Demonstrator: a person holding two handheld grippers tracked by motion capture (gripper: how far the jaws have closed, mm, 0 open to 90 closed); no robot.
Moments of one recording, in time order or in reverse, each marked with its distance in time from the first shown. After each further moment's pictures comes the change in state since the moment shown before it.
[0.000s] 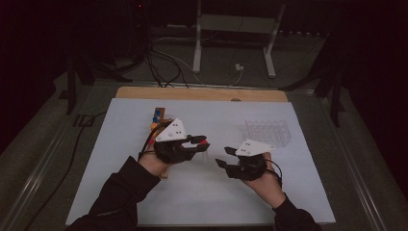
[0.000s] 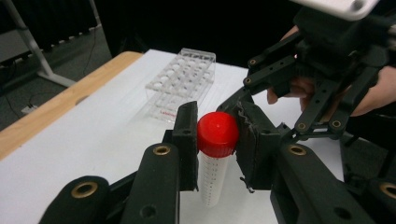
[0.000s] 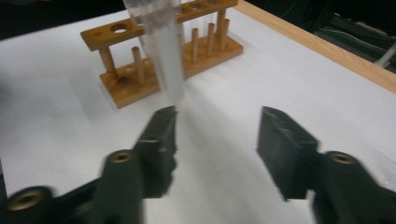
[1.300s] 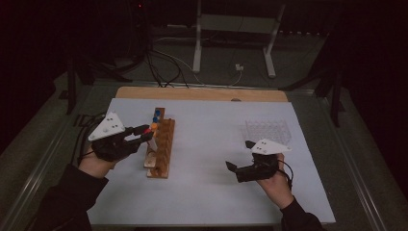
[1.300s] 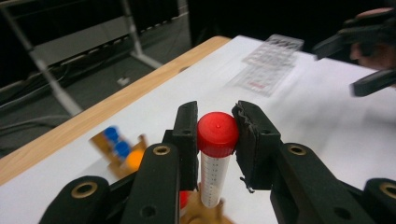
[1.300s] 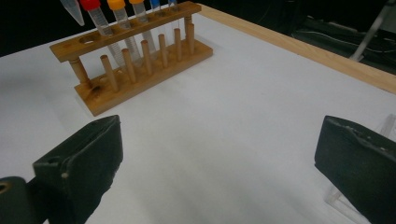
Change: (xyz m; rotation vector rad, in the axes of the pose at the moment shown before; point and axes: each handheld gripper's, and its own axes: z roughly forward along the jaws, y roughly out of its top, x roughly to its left) left arm 0.030 -0.030 -0.119 0.037 0.316 -0.080; right arm -0.022 -0.019 -0.016 -0.060 -0.063 0.088
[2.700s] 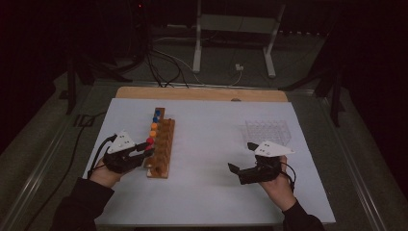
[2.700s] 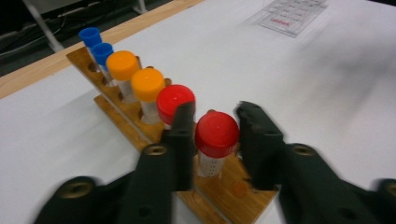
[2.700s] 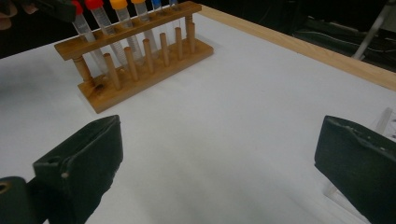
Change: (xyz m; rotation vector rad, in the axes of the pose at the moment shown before) left arm 0.000 -0.070 0.040 0.131 0.015 -0.045; right arm -0.001 -0.005 -0.007 -0.006 0.007 0.007
